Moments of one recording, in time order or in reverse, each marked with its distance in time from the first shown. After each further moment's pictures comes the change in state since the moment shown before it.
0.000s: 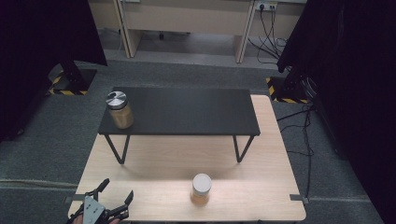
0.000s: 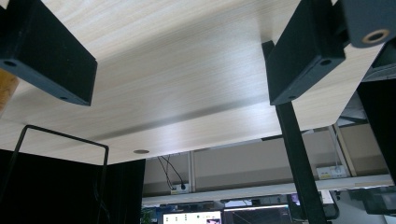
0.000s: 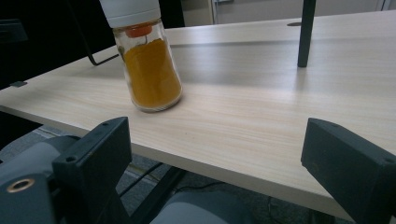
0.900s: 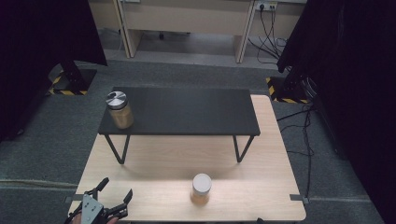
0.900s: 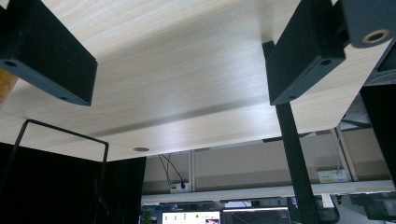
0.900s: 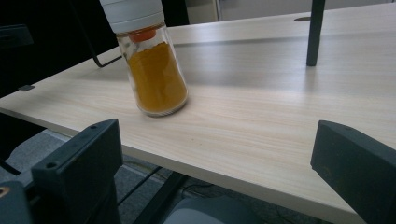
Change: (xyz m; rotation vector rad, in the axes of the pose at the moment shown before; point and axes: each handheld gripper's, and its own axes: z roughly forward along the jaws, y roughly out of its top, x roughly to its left) left arm 0.004 0.000 0.002 -0.007 -0.007 -0.039; right arm -0.001 0.012 0.006 0.017 0.019 0.026
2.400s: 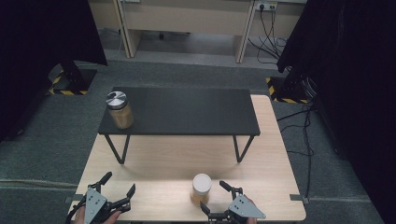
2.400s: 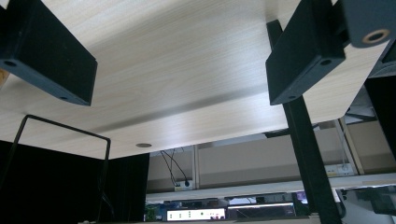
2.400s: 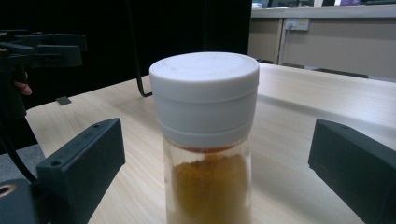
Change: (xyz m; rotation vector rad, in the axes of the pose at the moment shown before) left arm 0.005 0.009 0.015 -0.011 -0.014 0.017; right arm -0.004 0.054 0.127 -0.069 0.240 -0.204
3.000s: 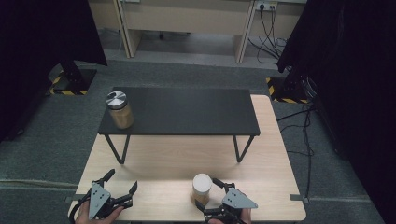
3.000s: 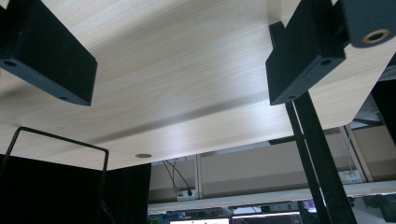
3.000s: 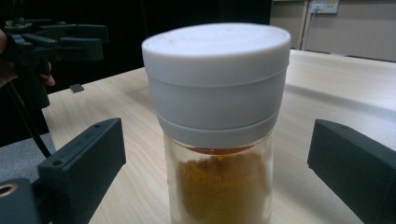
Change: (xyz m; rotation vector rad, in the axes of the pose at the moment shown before) left arm 0.004 -0.001 0.018 0.044 -0.016 0.026; right arm -0.018 0.001 0.022 0.058 0.079 0.010
